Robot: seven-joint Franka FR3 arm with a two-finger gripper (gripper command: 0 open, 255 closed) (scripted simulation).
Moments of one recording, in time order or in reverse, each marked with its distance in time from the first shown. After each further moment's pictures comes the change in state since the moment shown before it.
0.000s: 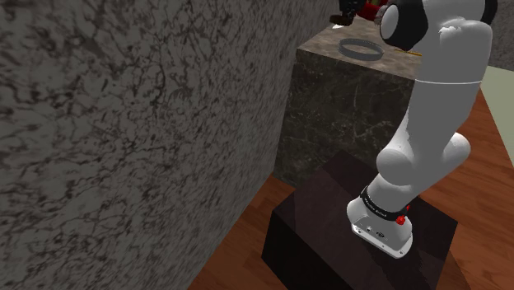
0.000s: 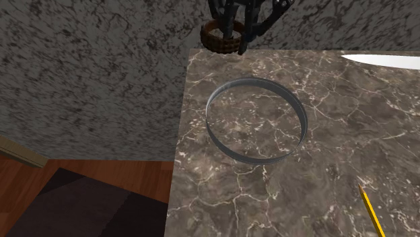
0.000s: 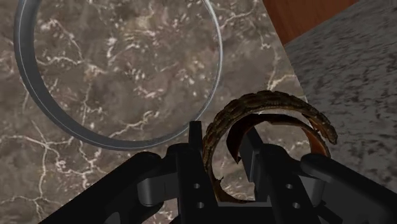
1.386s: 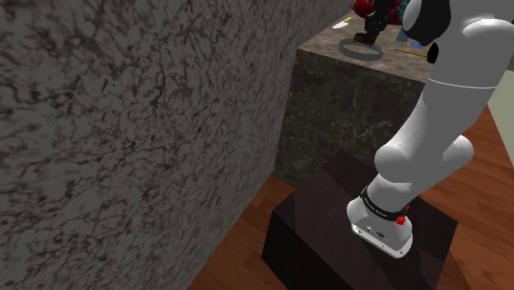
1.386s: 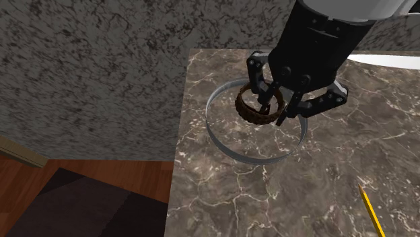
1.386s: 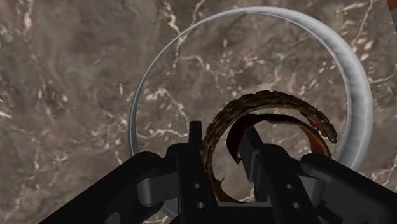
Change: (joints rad) arm -0.092 -0.119 -0.062 -0.342 -0.058 0.224 -0.202
